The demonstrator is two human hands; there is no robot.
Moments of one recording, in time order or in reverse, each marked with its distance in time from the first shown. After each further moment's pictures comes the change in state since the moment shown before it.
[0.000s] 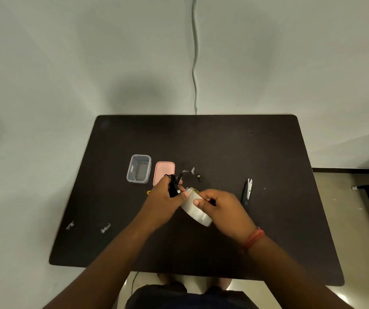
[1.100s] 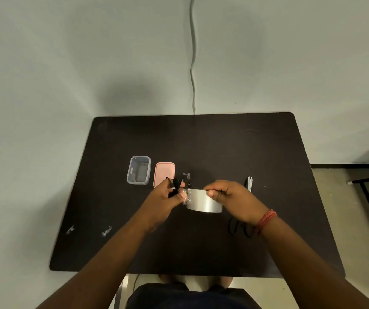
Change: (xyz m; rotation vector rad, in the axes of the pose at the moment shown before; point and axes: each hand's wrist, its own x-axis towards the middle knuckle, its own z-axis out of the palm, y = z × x) left_hand 0.011 -0.020 -0.012 -0.223 -0.185 -0.074; right_hand 0.026 0.016 -0.027 -0.063 -0.151 -0.091
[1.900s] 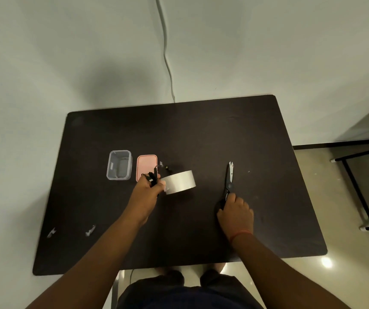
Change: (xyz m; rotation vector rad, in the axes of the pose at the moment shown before) left_hand 0.039 -0.034 0.022 -0.109 0.246 -0.107; right_hand -0.038 0.130 0.069 -0.641 0.398 0.656
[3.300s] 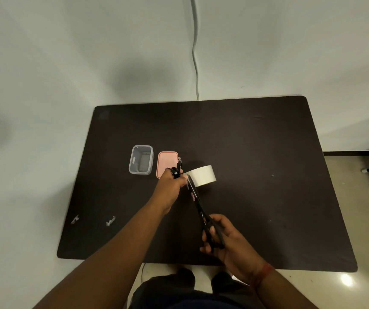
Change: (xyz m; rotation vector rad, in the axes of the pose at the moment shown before) left_hand 0.024 -0.005 0.005 -0.026 -0.012 -0.059; right_hand -0.086 -0.046 -0.049 1.613 -0.904 0.036
